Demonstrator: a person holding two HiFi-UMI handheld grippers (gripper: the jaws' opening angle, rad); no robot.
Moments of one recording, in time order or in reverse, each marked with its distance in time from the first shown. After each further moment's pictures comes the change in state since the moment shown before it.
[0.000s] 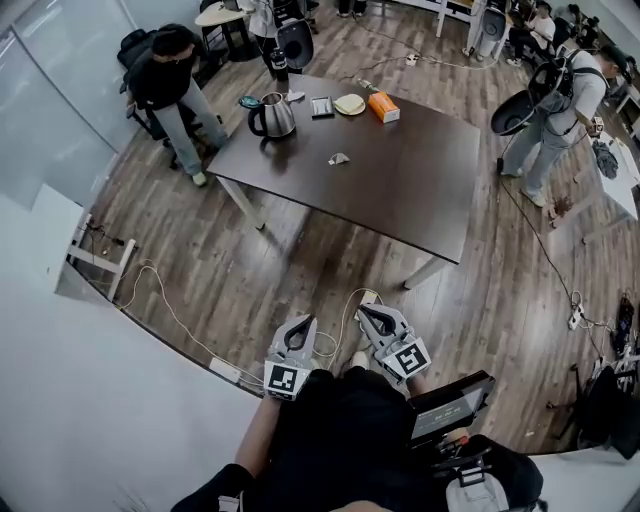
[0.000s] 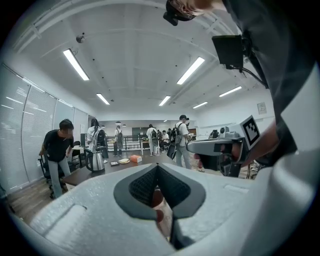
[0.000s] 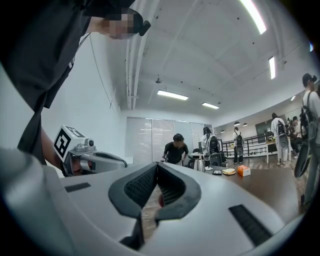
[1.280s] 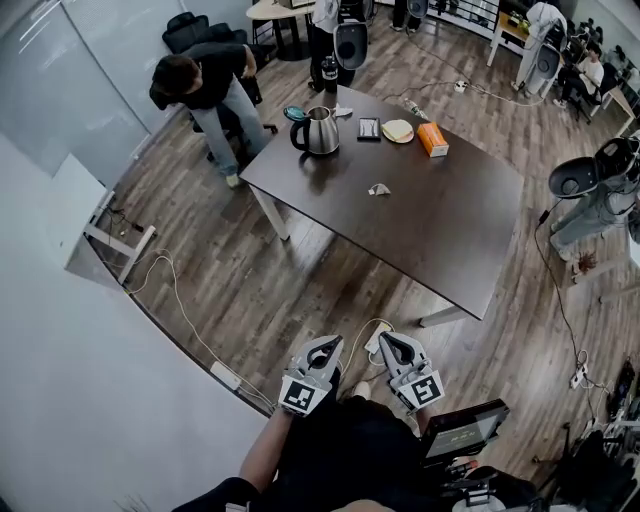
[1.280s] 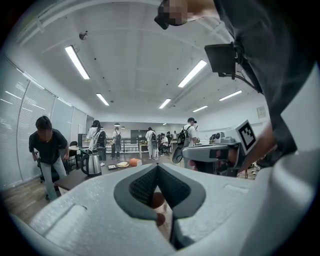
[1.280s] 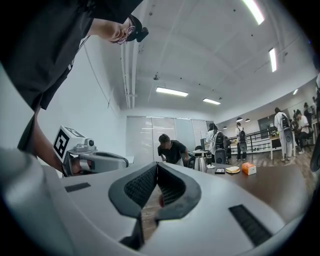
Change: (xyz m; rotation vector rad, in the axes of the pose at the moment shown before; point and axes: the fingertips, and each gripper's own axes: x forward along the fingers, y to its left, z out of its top) left arm 0.063 0.040 -0.003 -0.032 -0.057 -0.019; right arm 0.060 -0.054 -0.012 0.043 0.016 0.033
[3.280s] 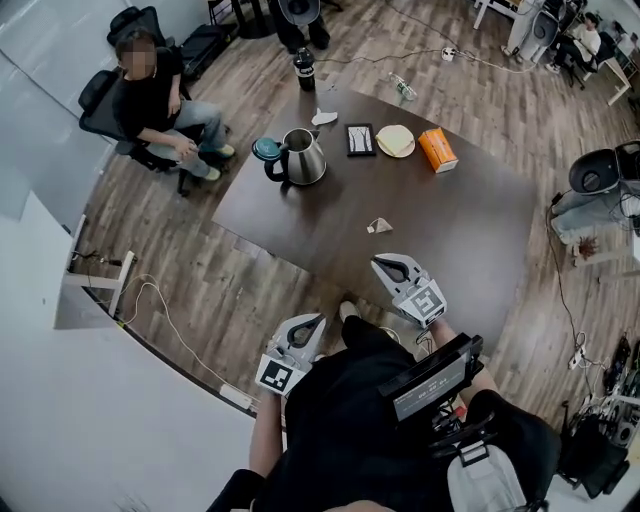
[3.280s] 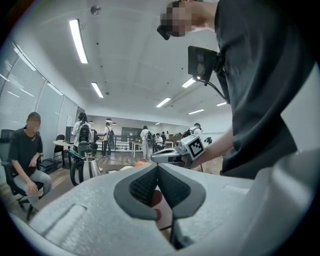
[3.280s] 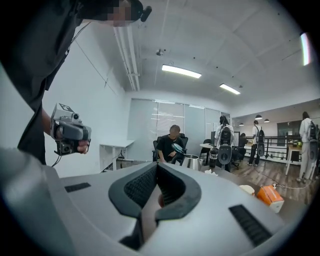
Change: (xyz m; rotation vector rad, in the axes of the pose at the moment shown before) left arm 0.190 0.273 0.004 -0.093 0.021 -0.124; right arm 0.338 -0.281 -0.032 -0.142 0.176 0.142
